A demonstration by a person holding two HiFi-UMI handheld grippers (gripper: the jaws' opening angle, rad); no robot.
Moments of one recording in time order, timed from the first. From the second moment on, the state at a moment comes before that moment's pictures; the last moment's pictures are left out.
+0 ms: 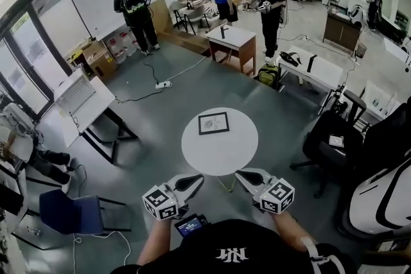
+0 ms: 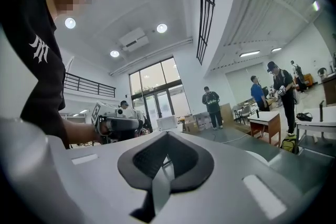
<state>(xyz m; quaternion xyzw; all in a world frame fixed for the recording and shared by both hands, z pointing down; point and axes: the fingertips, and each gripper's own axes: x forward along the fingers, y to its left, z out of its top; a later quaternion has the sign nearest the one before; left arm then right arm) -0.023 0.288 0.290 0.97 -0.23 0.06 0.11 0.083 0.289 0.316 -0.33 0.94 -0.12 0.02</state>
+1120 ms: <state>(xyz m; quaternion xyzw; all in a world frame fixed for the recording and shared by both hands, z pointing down) -0.080 0.038 0.317 0.97 -0.20 0.05 0.15 0.036 0.053 0.337 -0.39 0.91 -0.16 -0.02</state>
